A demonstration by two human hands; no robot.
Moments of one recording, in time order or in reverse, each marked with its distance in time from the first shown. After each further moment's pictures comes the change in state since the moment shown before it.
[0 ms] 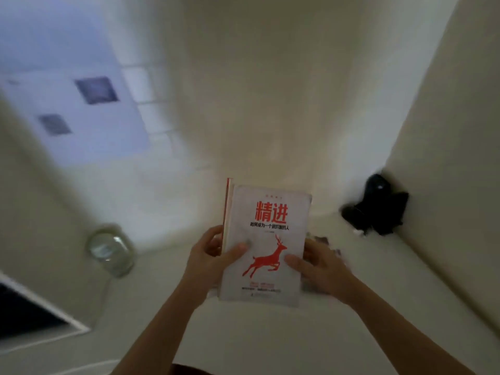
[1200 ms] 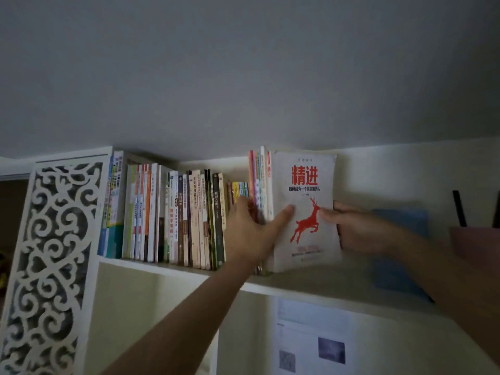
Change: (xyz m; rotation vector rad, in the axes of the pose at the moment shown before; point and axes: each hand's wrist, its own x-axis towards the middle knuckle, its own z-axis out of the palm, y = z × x) left_hand -0.076 0.461 -0.248 0.500 0.972 0.883; right_hand 0.122 -0.585 0.186 0.085 -0.624 -0.600
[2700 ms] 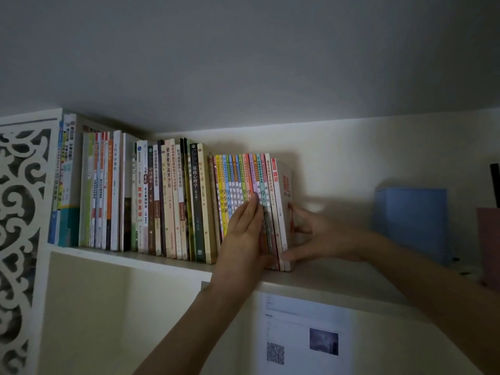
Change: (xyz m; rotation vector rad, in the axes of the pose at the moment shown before) left_hand -0.009 -0.073 0.030 0.521 -0.202 0.413; right_hand 0.043 0.056 0.009 -0.445 -0.188 0.007
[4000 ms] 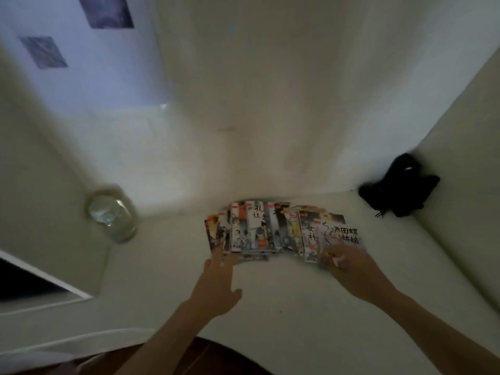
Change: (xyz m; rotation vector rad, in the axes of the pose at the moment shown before) left_hand -0.486 0.167 0.221 -0.301 -1.465 -0.154; right_hand -0.529 0.315 0.235 -0.362 0.333 1.120
